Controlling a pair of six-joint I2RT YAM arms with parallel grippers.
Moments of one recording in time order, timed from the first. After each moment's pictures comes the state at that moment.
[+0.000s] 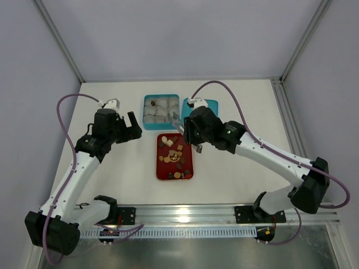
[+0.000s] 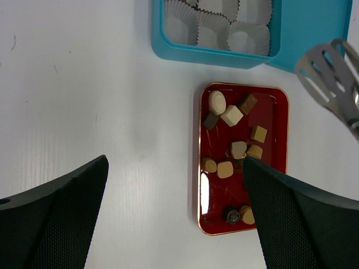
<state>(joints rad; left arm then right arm) -0.26 1.02 0.96 -0.60 -0.02 -0.42 0.86 1.43 1.33 -0.59 0.21 0.50</state>
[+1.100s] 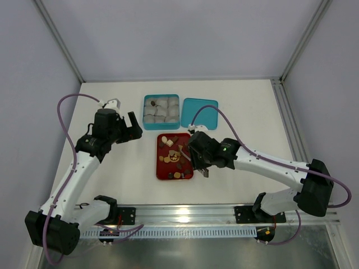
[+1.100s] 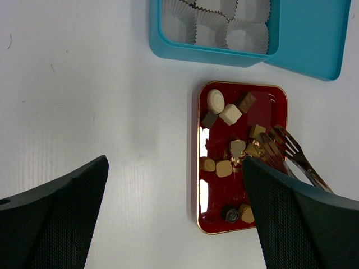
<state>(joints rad) -0.26 1.02 0.96 -0.60 -0.02 -0.42 1.00 1.34 1.05 -0.71 0.21 0.63</state>
